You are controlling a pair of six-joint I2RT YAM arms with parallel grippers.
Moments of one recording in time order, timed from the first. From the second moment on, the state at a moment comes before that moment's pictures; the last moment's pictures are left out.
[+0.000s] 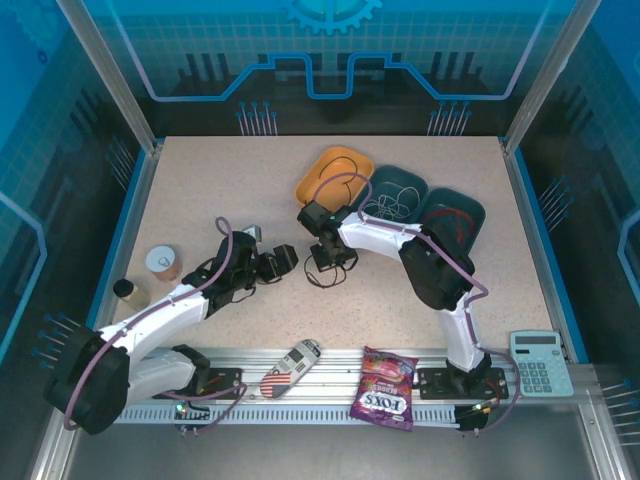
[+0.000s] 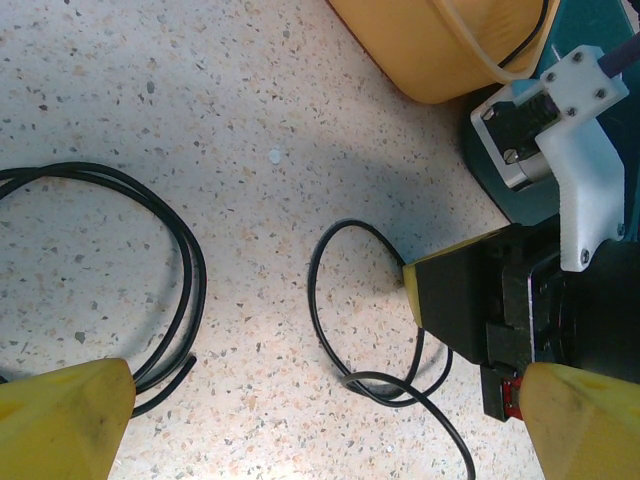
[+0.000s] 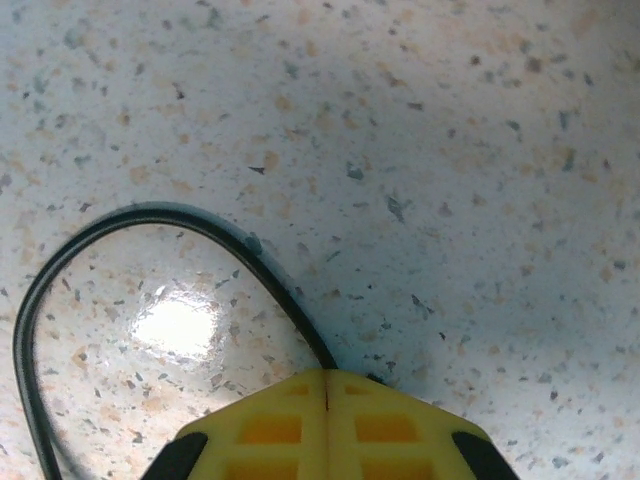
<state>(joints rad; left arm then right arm) -0.46 1.12 0.52 -0.11 0.10 -0.83 0.77 2.10 1.53 -0.82 0.10 0.41</state>
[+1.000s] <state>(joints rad) -0.42 1.11 0.48 -0.13 0.06 -0.89 0.90 1.87 1.46 -0.77 0.03 0.47</state>
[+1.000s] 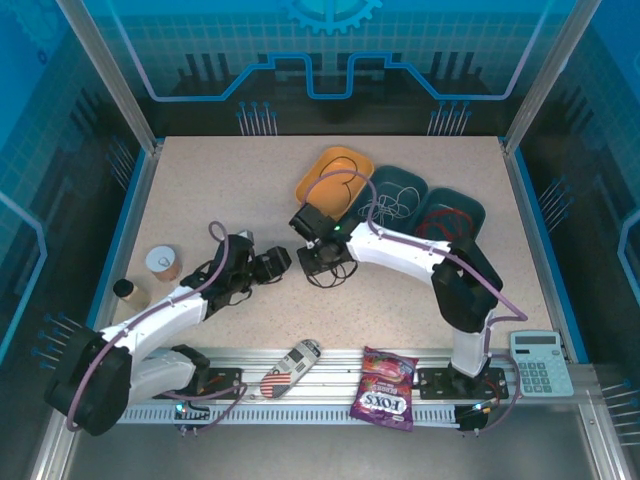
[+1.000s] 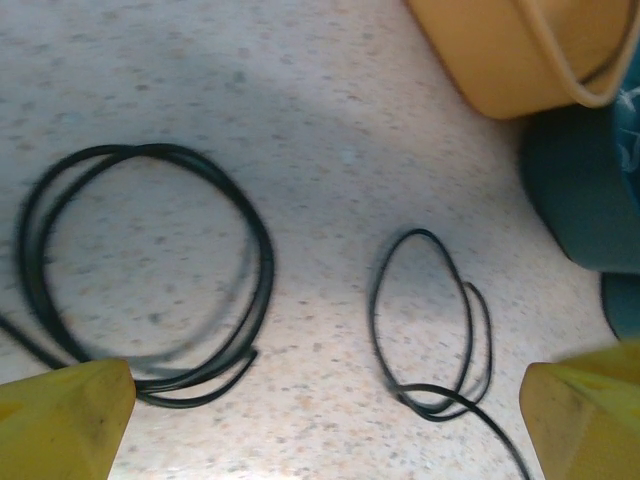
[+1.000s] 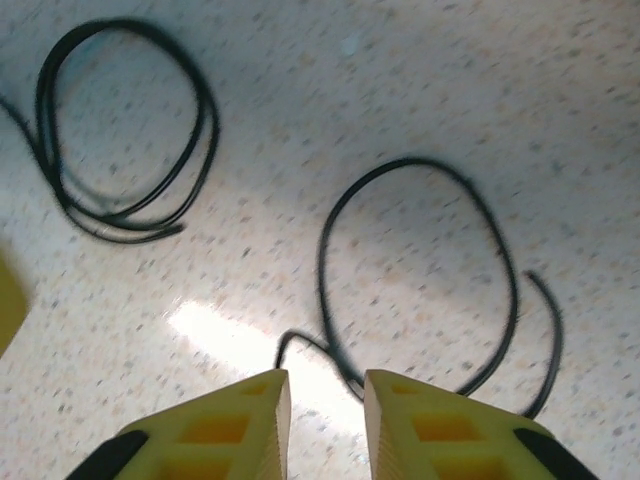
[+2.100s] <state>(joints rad) -0.36 0.98 0.42 -0.15 0.09 -0.89 1.03 1.79 1.60 -0.86 0.25 0.38</state>
